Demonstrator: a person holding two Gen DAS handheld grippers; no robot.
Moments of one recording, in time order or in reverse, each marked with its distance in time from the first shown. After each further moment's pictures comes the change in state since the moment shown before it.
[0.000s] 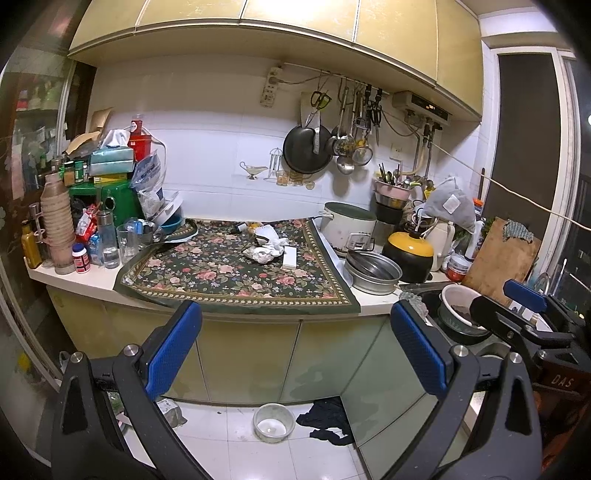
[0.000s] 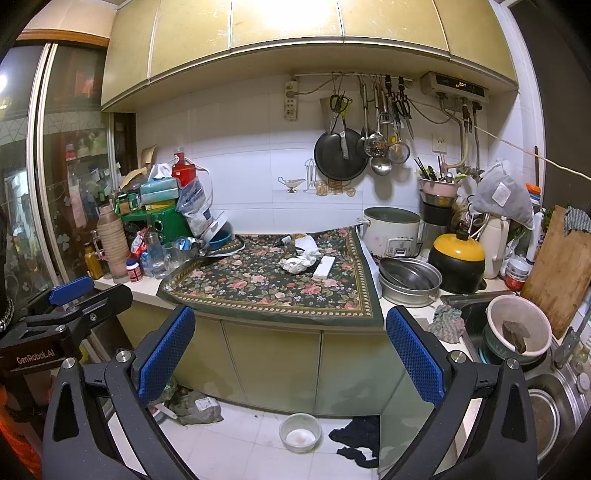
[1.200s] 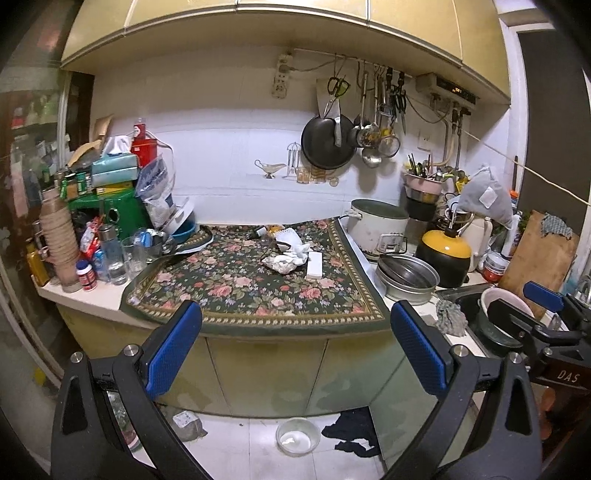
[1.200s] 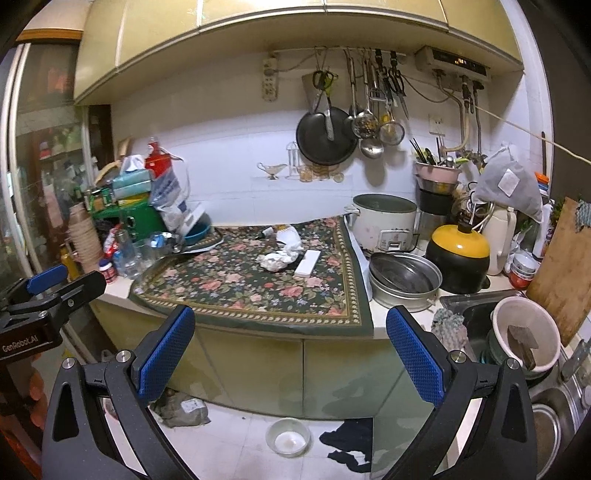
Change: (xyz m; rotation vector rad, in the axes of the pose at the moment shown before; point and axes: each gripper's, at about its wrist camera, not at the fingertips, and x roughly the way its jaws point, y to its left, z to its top) left arm 0.112 0.005 0.040 0.037 0.024 0.109; right arm 0.095 -0.053 0.018 0.043 0.068 -0.018
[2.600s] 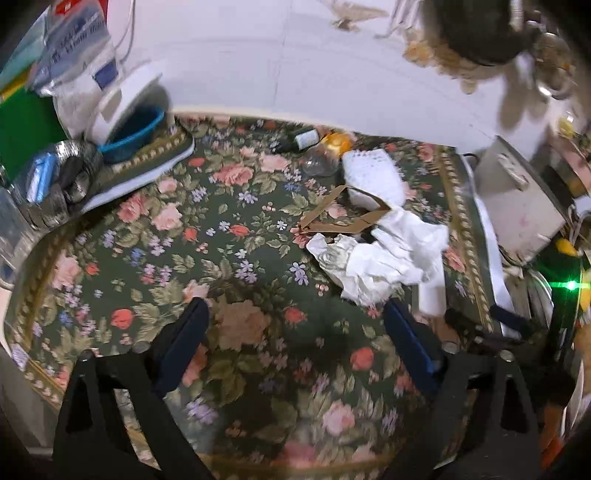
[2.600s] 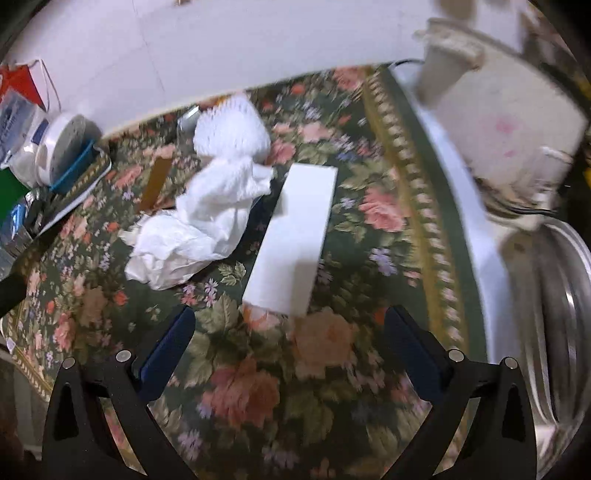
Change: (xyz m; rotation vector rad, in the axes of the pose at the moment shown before) left arm 0.536 0.118 0.044 -0.211 0.510 0.085; right arm 0.520 -0.066 0.025 0.088 0.578 0.010
